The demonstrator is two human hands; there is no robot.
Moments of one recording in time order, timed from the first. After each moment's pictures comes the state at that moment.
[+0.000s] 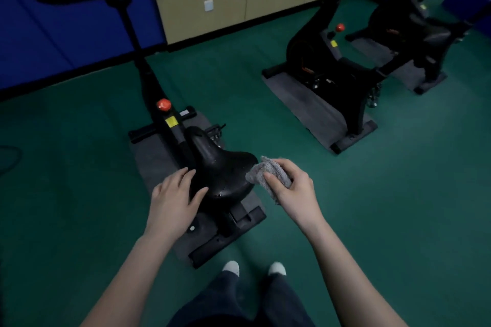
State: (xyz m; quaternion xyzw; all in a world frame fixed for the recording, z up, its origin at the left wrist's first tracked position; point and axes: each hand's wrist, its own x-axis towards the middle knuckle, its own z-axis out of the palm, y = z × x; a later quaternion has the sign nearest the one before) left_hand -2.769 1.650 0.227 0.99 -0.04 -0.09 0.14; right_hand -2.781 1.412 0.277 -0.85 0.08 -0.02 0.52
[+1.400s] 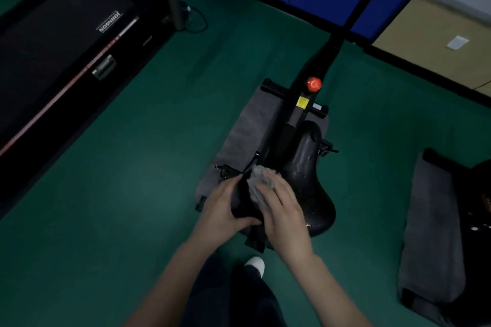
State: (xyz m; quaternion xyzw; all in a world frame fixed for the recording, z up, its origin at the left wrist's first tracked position) left_hand -2.802 1.570 0.123 0.78 0.38 0.05 0.50; right_hand -2.685 1.467 0.146 -0.77 -0.56 0.06 0.31
